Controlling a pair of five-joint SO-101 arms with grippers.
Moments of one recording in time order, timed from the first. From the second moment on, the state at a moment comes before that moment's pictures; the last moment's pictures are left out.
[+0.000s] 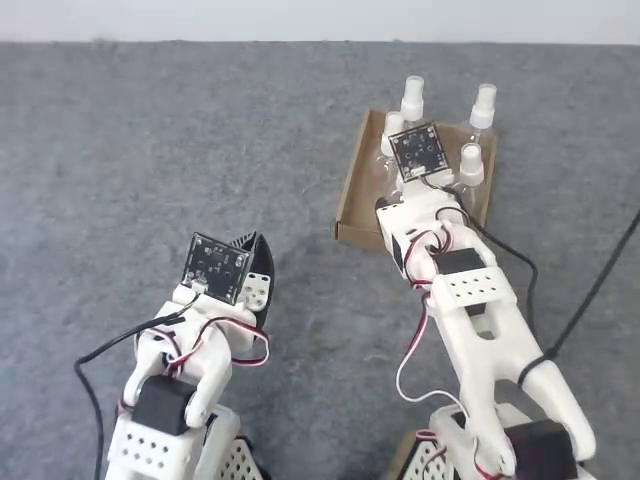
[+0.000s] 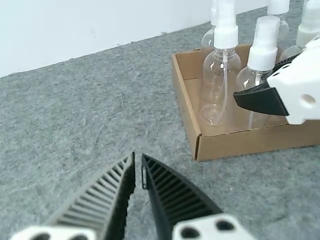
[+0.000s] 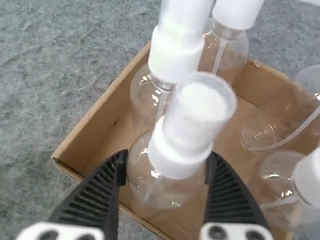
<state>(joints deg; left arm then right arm) 11.6 -91.8 80.7 51.6 -0.4 -15.2 -22.7 52.0 20.0 7.5</state>
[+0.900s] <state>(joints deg) 11.6 -91.8 80.7 51.6 -0.4 -18.3 -22.7 52.0 20.7 7.5</state>
